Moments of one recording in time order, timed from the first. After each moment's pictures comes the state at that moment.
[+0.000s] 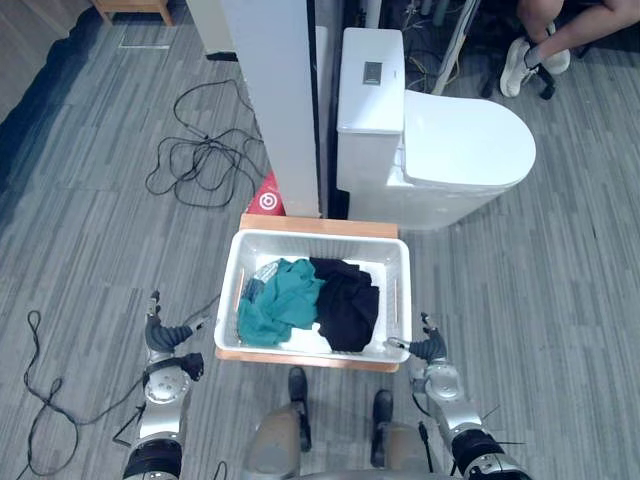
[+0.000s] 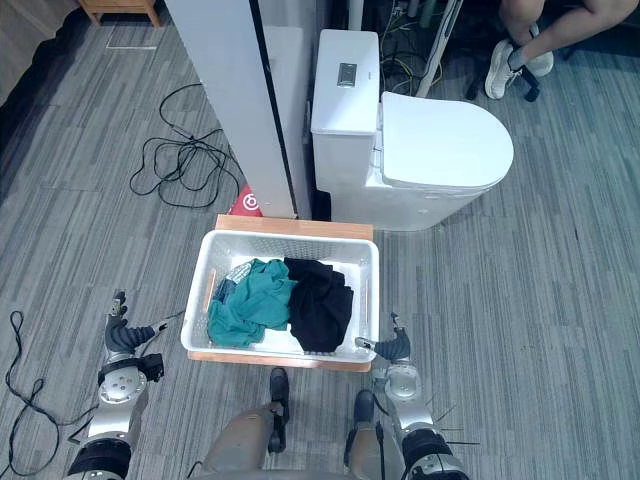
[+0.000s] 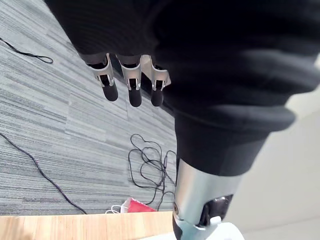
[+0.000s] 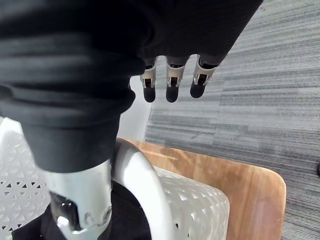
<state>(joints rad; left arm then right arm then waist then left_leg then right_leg) -0.07 0.29 0.23 0.61 0.05 -0.20 0.33 -0.15 -0.04 -0.01 0.80 -0.13 -0.11 -0.28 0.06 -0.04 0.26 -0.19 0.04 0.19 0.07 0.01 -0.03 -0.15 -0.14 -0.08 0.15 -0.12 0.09</state>
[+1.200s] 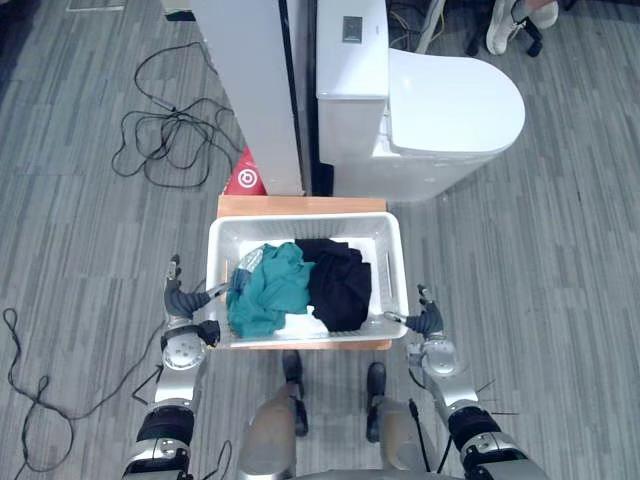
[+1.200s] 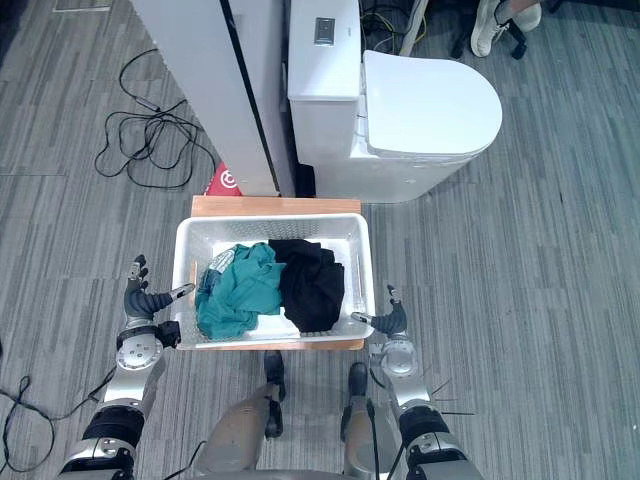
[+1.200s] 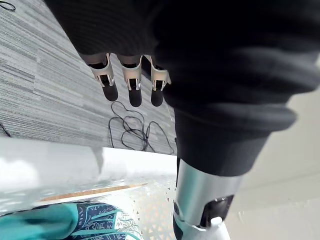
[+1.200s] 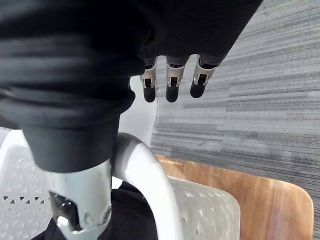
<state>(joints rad) -0.15 0.28 0.13 0.55 -0.01 -0.22 0.35 -0.24 -0.05 -0.01 0.76 -0.12 -0.13 -0.30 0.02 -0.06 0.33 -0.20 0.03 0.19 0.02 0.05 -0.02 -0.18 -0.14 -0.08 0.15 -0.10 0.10</state>
